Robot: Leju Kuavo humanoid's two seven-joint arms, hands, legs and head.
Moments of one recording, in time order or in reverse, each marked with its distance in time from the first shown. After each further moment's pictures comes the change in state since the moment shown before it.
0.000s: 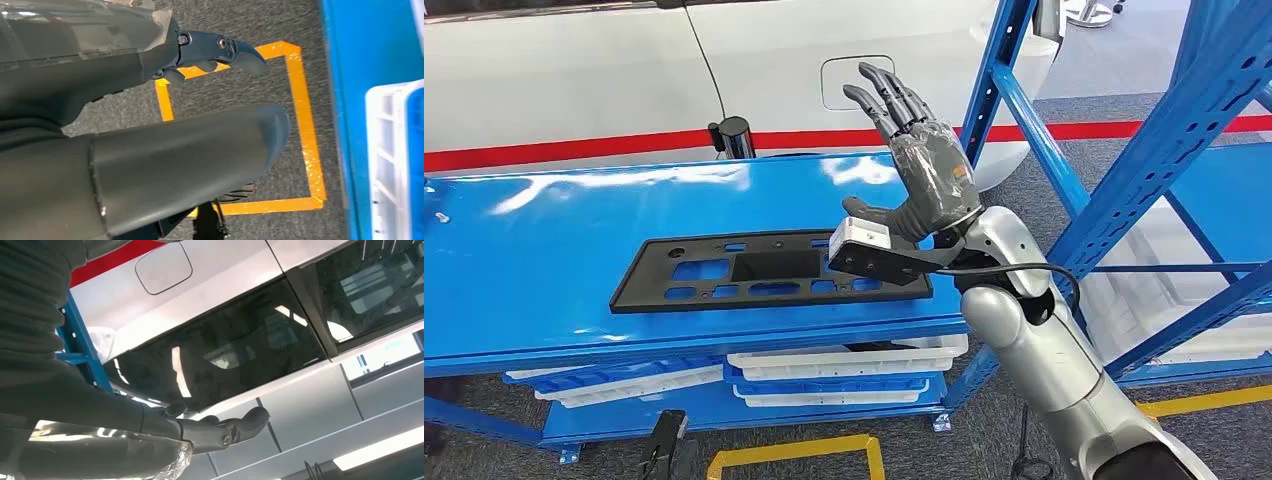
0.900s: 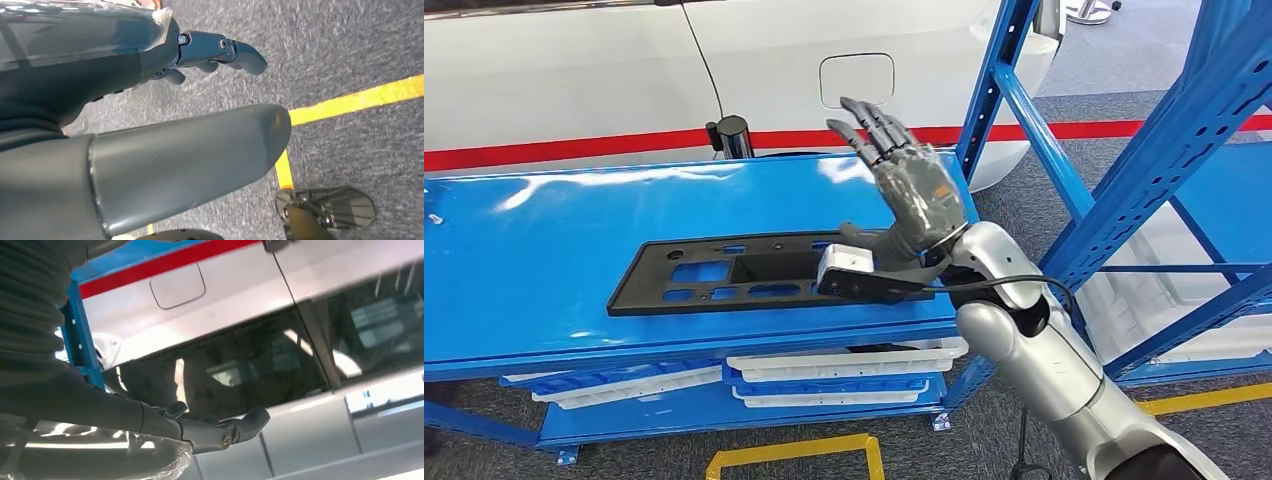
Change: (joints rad) left arm 0.115 0.043 -0.075 0.048 -0.168 0.145 0.286; right arm 0.014 -0.037 0.094 0.000 0.055 0.050 0.050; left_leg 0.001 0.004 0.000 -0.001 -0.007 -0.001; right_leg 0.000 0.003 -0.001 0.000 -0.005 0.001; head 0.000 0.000
